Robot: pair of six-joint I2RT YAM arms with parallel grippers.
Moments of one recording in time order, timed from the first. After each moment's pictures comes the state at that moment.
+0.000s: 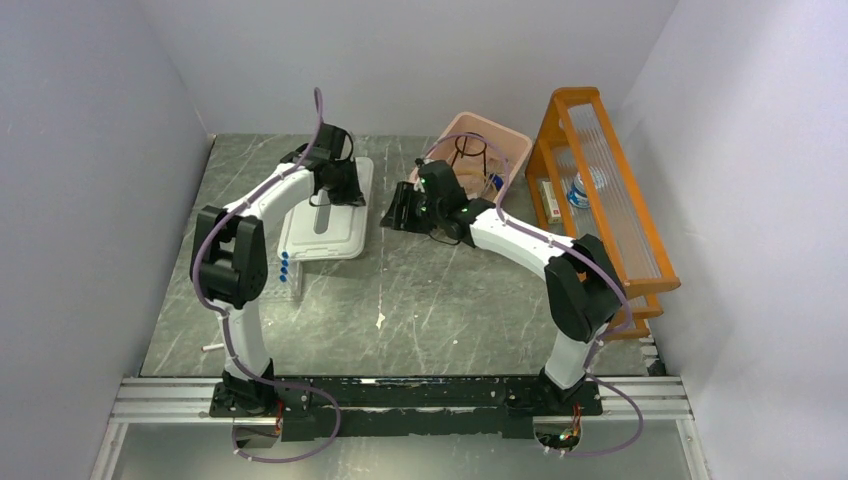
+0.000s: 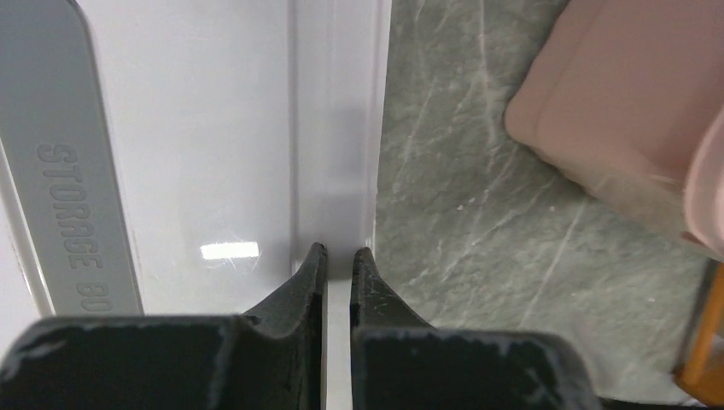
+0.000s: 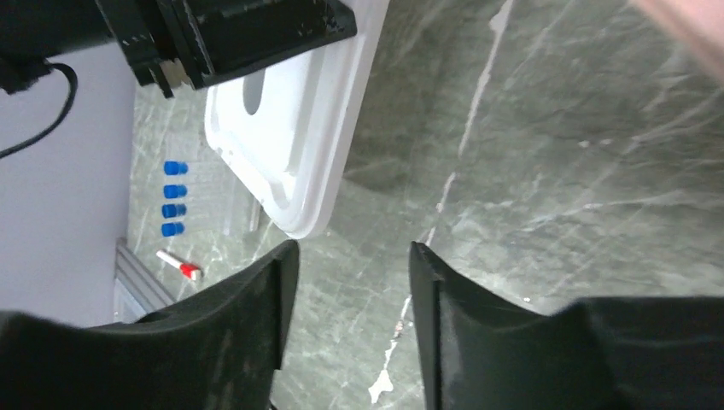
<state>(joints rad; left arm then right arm) -0.33 1.97 1.57 -0.56 0.12 -0.44 0.66 1.76 1.29 -0.15 -0.18 0.66</state>
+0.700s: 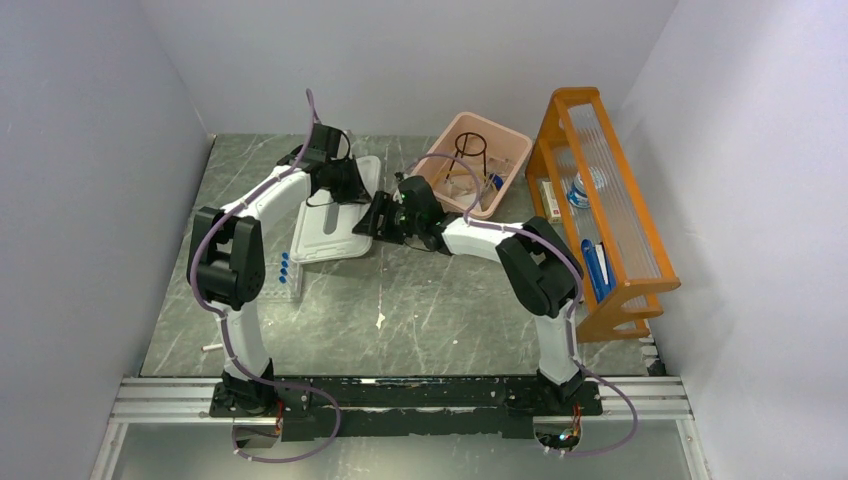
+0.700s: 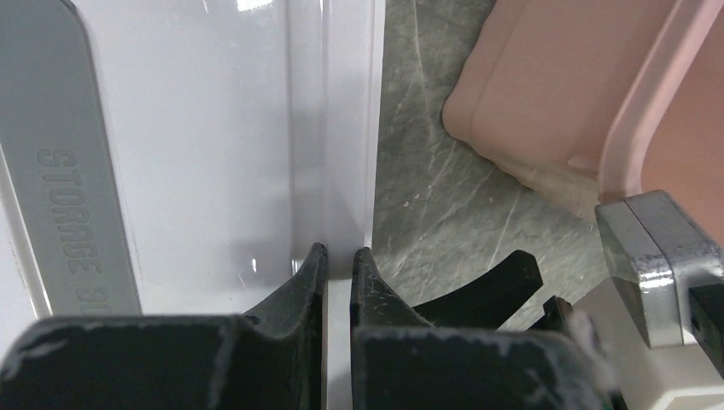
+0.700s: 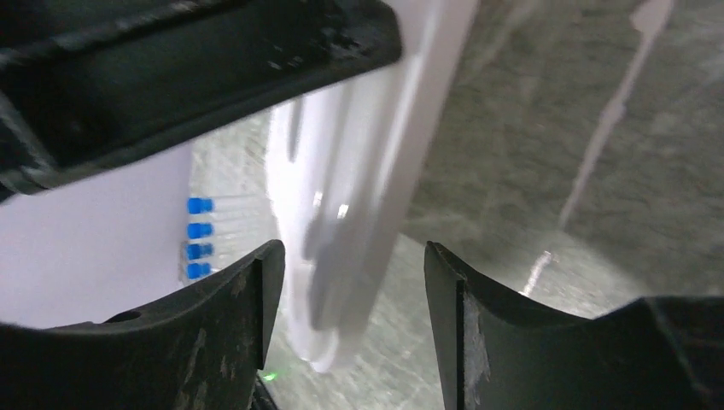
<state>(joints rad) -0.30 1.93 1.51 -0.46 0.26 -0.51 0.71 2.03 1.29 0.19 -0.30 0.83</state>
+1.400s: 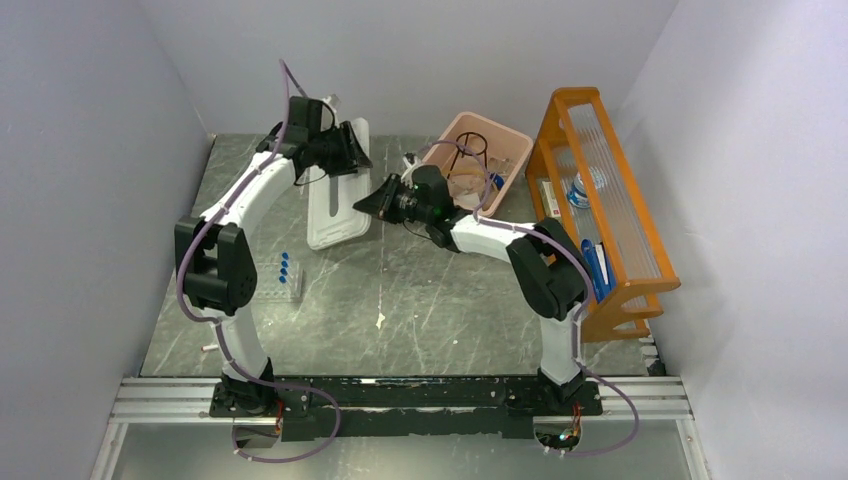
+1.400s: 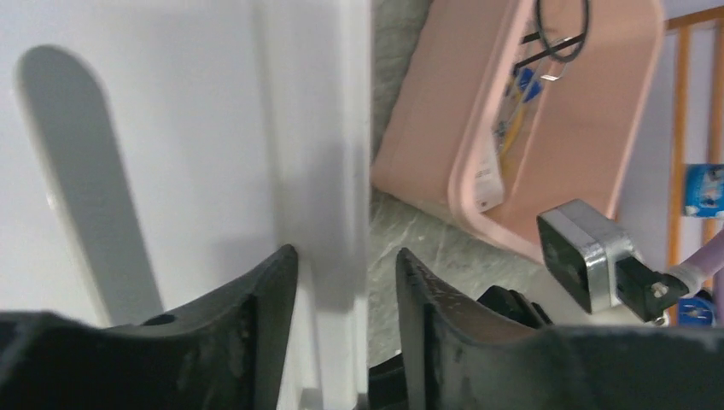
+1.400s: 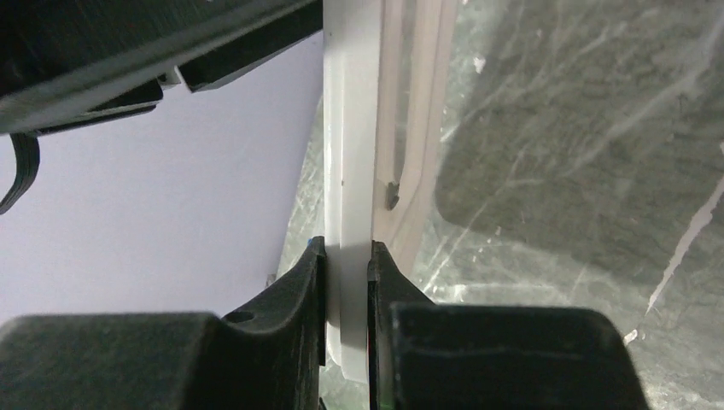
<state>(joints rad) -0.26 1.88 1.63 -0.45 0.31 -0.52 0.67 1.99 1.26 0.47 -0.35 0.97</state>
